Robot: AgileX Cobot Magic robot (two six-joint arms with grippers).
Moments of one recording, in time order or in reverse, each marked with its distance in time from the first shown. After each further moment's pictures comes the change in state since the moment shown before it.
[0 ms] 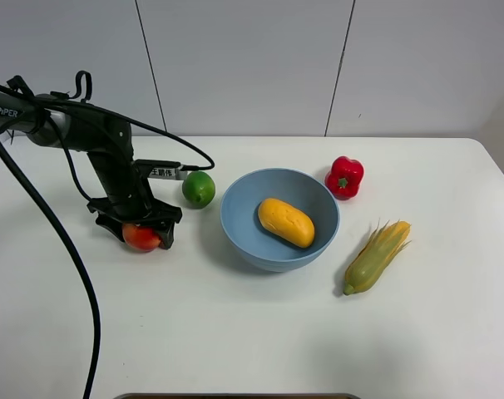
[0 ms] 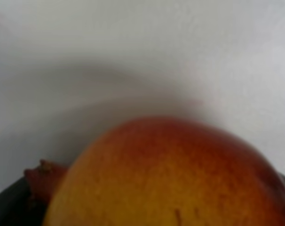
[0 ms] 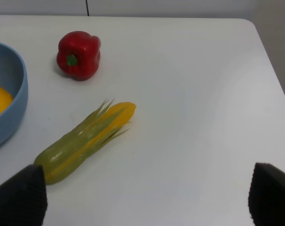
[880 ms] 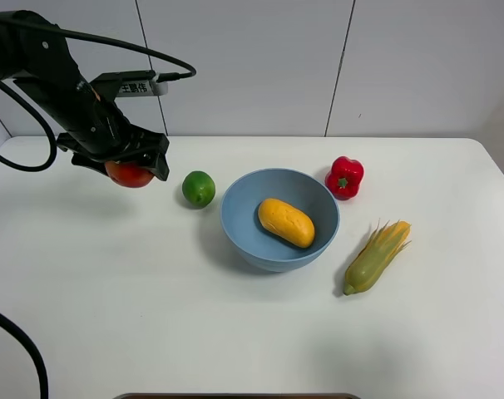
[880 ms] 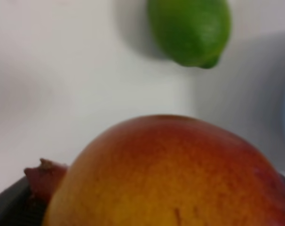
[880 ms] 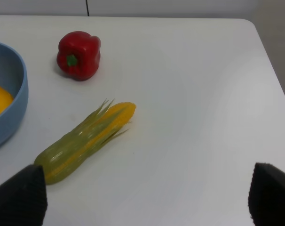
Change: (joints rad) left arm -0.030 -0.381 0.001 -0.044 0.030 0.000; right arm 0.000 0.000 0.000 0.000 0.000 0.000
